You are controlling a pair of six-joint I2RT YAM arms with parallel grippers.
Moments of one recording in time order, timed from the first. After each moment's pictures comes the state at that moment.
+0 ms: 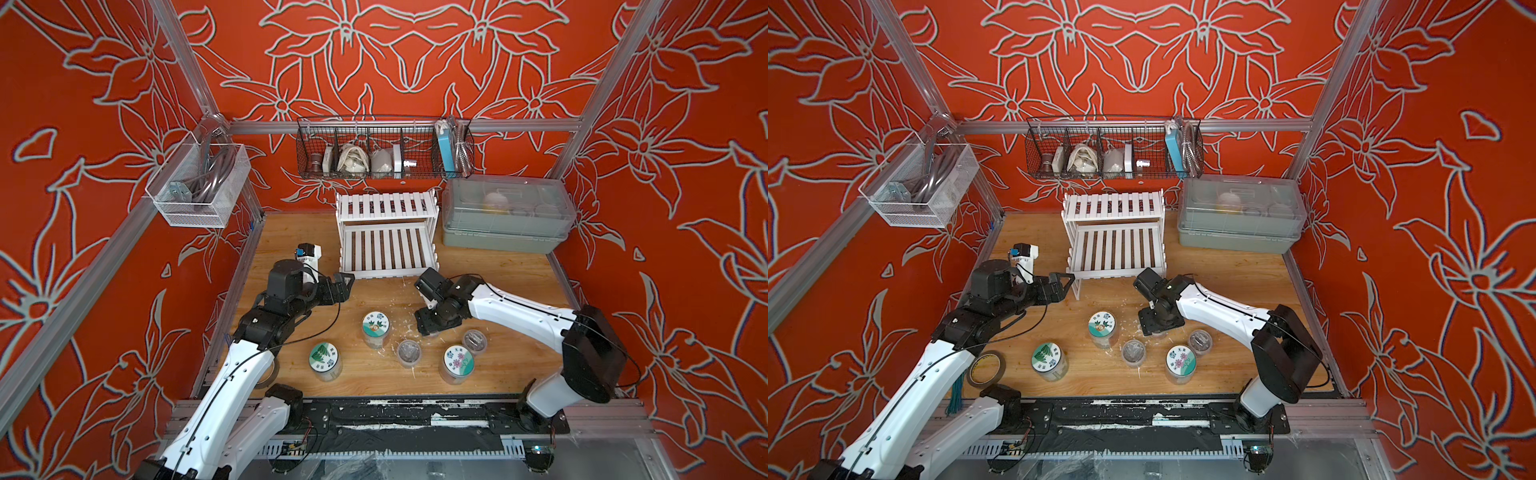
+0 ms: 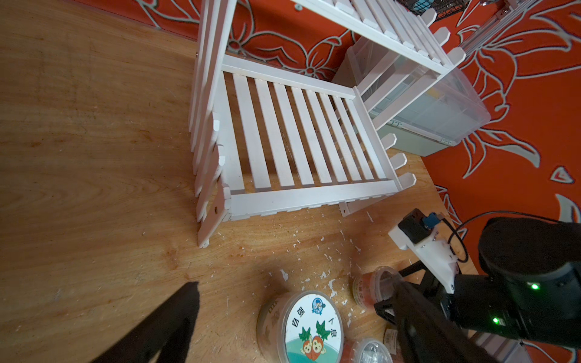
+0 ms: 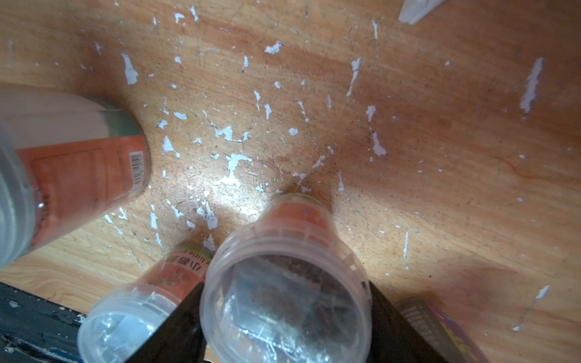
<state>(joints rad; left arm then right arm) -0.21 0.84 0.85 -0.52 0.26 -0.43 0.84 1.56 1.12 -0.90 0.01 0.48</state>
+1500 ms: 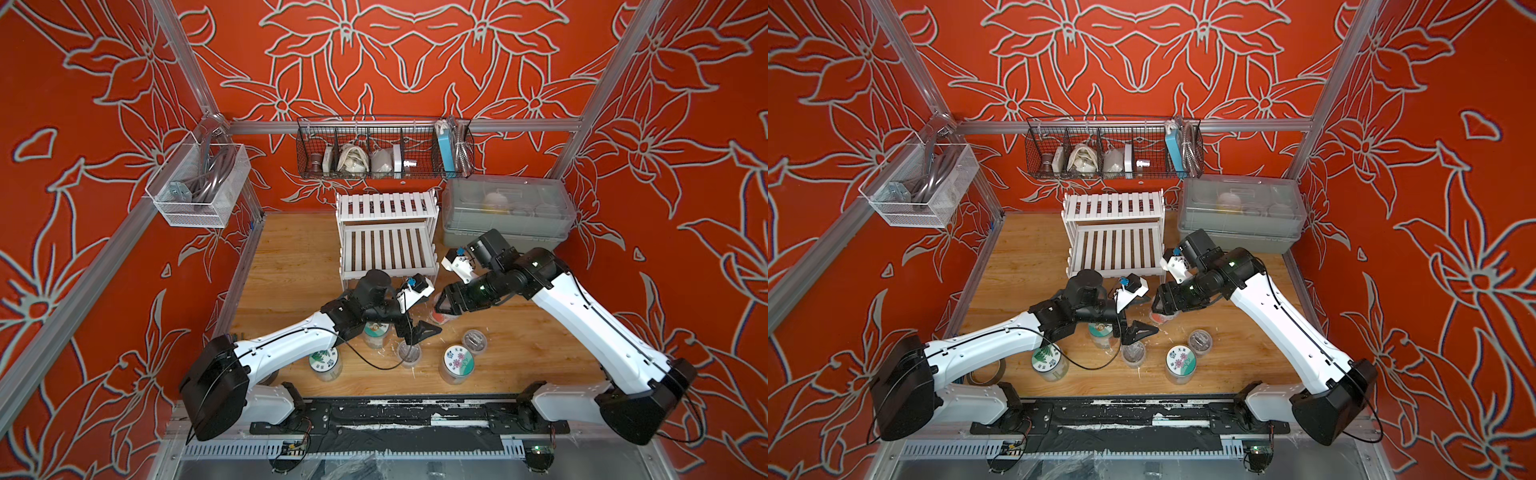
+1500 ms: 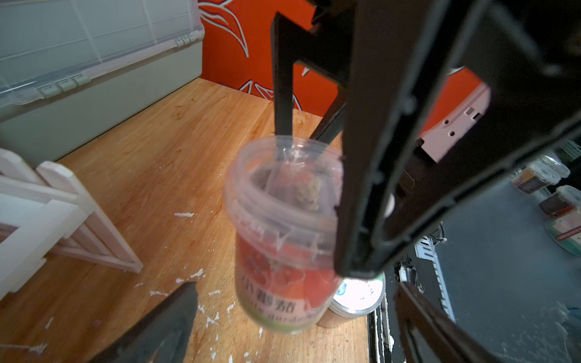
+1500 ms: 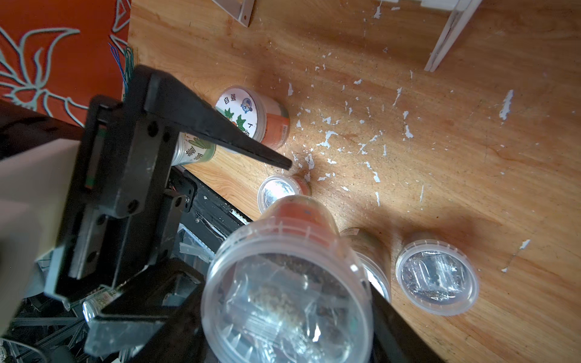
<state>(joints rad) -0.79 1.33 0.84 0.07 0.58 0.02 0.62 1.30 1.41 -1.26 -0.41 0.30</state>
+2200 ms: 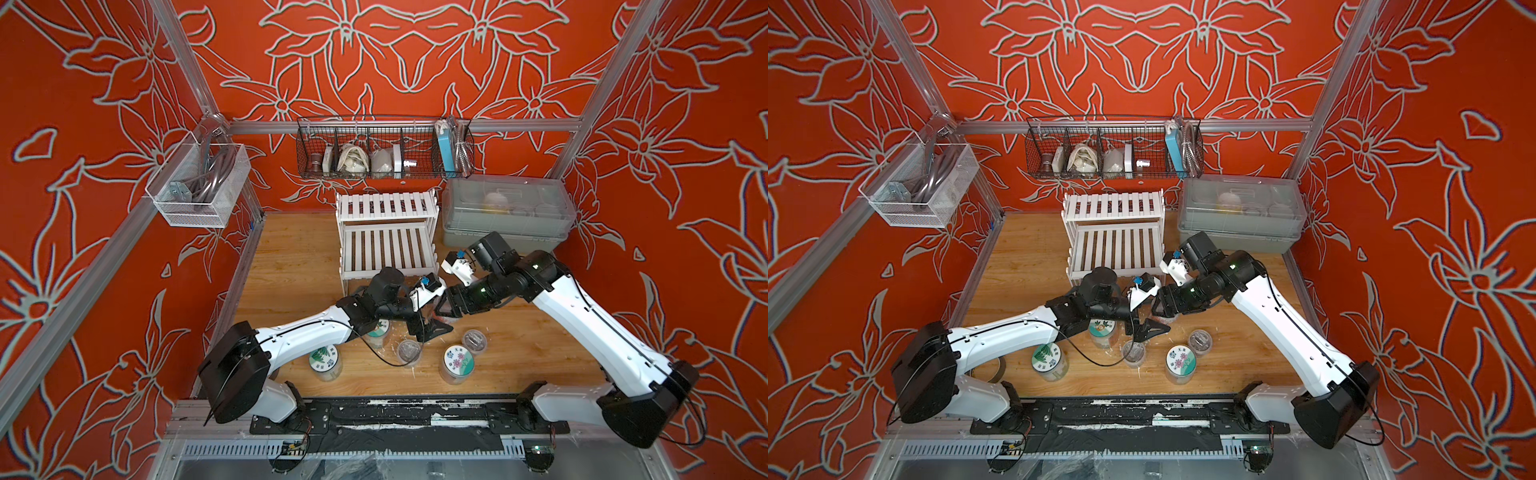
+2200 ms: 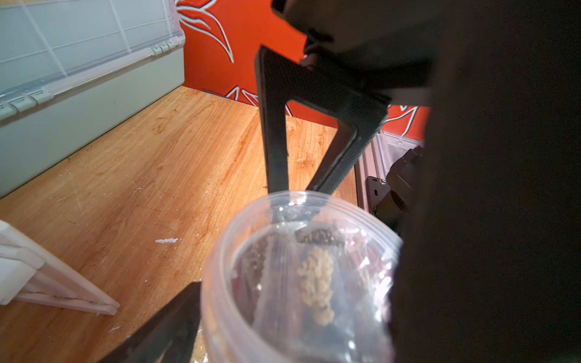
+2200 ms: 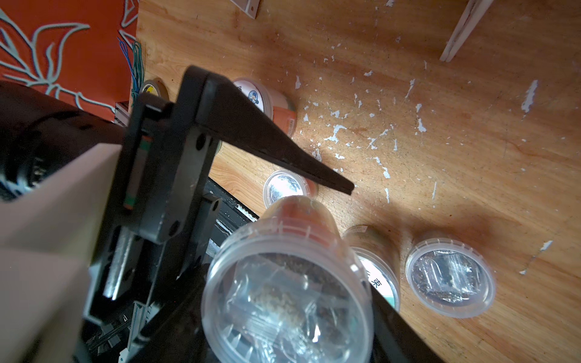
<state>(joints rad) -0.83 1.44 0.90 0.13 0.58 0.02 0.61 1.28 1.38 -1.24 -0.45 0.30</state>
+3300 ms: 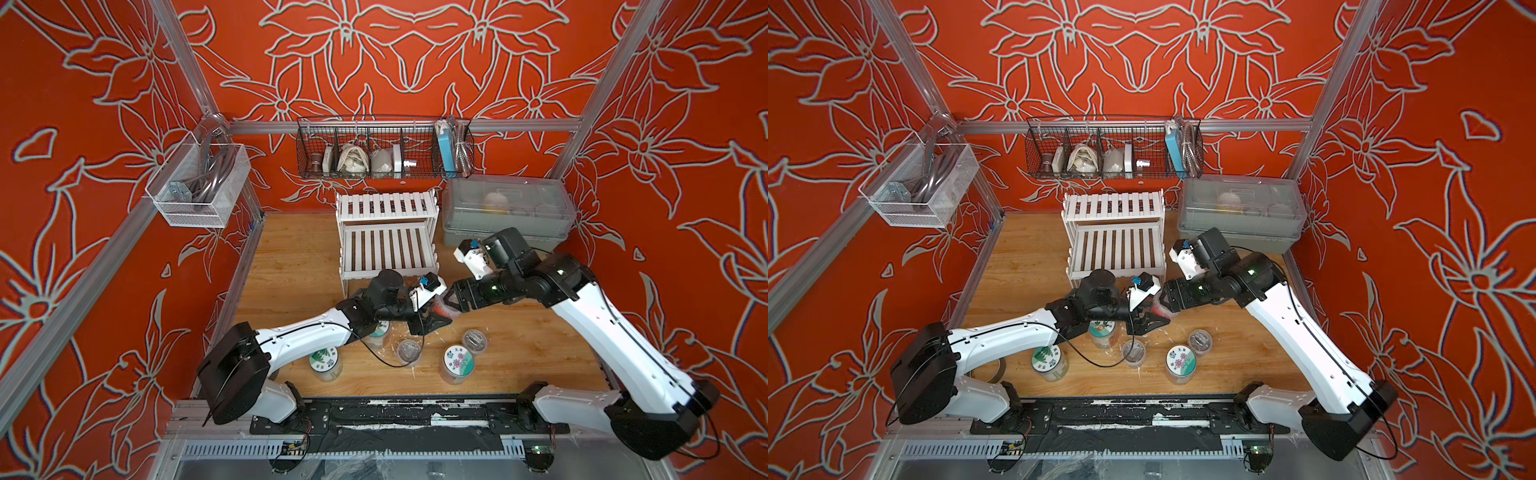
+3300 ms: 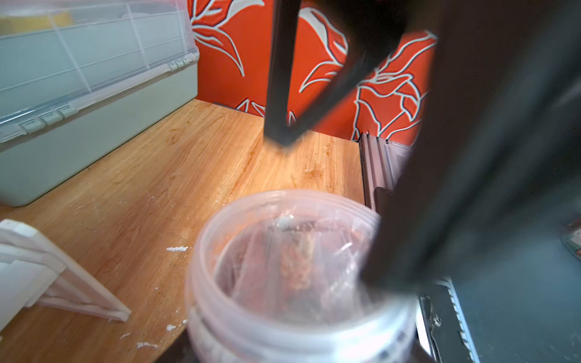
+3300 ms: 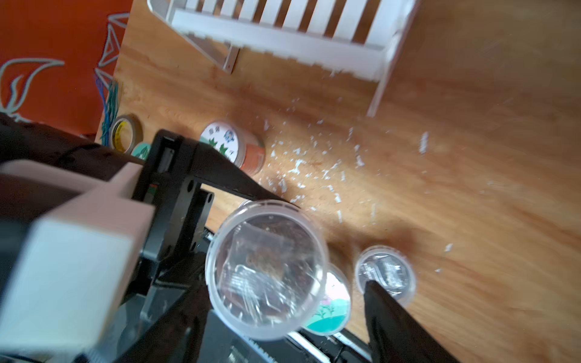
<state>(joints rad) -0.84 1.43 0.87 0.20 0.53 0.00 0.62 1.19 1.49 -1.26 -0.20 0.29</state>
